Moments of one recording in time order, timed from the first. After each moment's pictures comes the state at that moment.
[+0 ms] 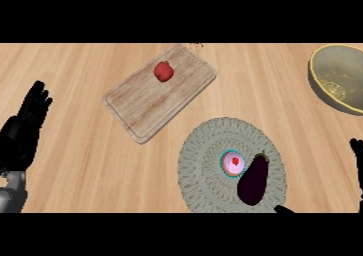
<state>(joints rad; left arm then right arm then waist) -0.11 0.48 -0.07 -1.55 0.21 0.25 0.09 0.23 -0.32 0.39 -2.34 1.03 -0.20 1.01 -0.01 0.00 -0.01</state>
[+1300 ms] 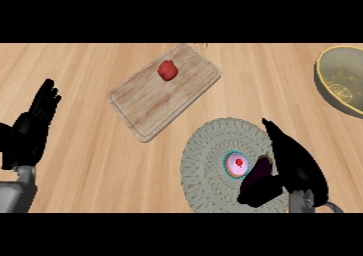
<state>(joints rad) -0.15 0.44 -0.07 -1.50 0.17 0.23 0.07 -0.14 -0.09 0.28 -1.94 0.67 0.38 1.14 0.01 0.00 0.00</state>
